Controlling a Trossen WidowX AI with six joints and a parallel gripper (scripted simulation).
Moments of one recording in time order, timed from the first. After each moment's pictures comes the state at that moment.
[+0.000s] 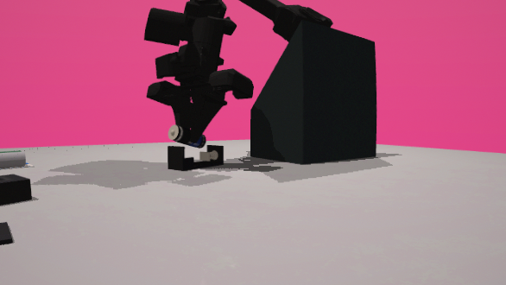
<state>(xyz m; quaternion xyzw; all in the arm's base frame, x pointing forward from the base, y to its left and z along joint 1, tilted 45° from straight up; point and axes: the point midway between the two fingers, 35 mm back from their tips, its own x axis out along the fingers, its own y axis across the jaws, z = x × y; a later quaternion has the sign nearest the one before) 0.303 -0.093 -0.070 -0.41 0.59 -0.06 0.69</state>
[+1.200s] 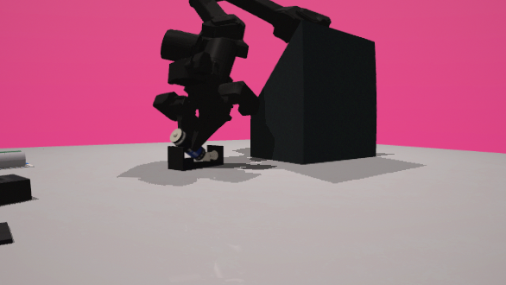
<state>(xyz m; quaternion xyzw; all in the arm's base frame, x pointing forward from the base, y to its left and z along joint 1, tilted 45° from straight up) 0.297 -0.105 -0.081 -0.41 0.51 0.01 0.75</state>
